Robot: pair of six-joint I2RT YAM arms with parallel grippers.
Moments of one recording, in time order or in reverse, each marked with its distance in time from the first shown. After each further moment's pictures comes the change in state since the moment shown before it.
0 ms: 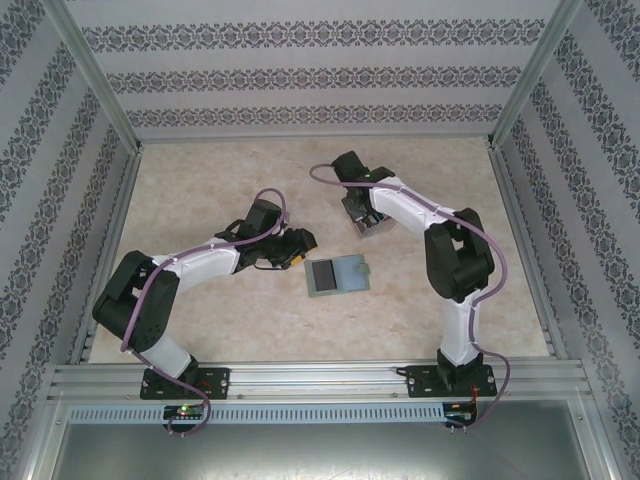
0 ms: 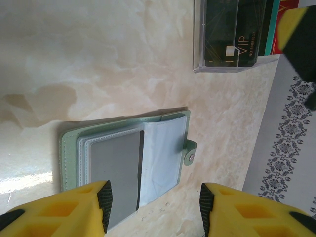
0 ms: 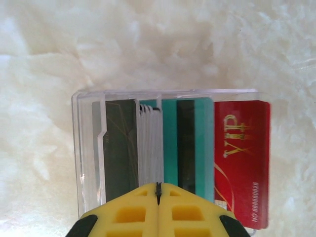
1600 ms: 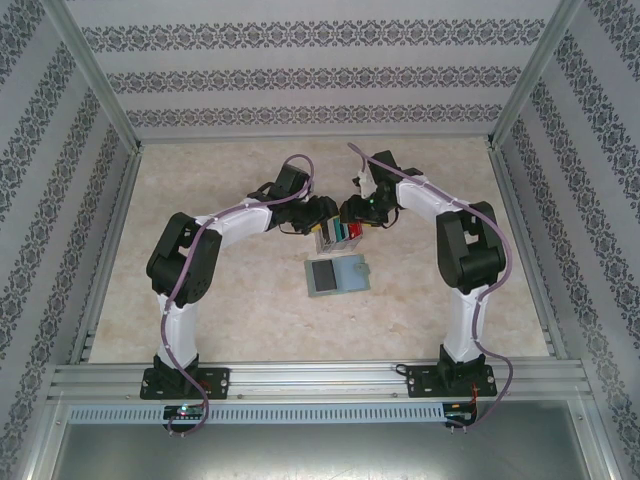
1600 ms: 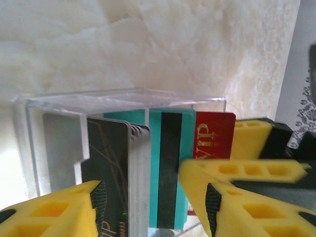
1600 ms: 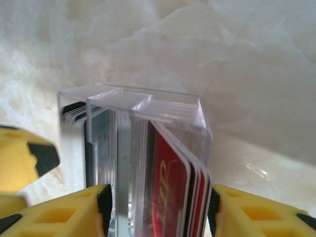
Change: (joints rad) left arm 0.019 0.399 0.520 -0.155 -0.020 0.116; right arm -0.187 0.014 -0.106 0.084 -0.838 0.237
